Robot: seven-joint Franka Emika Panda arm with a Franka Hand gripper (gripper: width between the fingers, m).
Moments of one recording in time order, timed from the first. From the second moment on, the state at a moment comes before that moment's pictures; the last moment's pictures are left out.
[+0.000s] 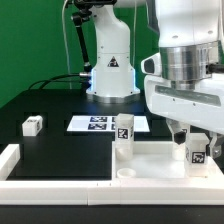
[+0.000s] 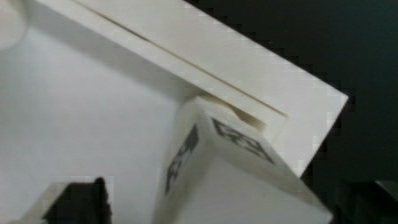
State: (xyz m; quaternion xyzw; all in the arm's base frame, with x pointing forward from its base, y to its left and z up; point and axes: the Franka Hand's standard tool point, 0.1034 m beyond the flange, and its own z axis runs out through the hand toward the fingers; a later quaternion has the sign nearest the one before) arm 0.628 0.114 0.073 -0.88 0.48 0.01 0.07
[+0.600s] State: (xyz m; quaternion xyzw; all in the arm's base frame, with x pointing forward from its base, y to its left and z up) arm 0.630 0.122 0.075 -0.99 0.16 -0.01 0.04
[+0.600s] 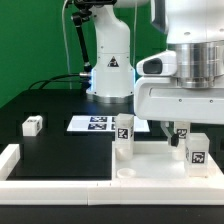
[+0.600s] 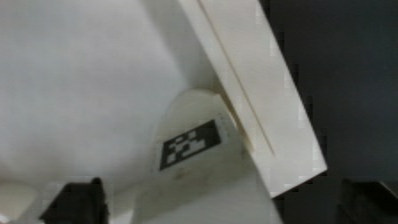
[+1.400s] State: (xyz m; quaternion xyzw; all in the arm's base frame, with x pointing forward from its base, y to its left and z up) arm 0.628 0.119 0.072 -0.95 0.31 -0.01 0.04
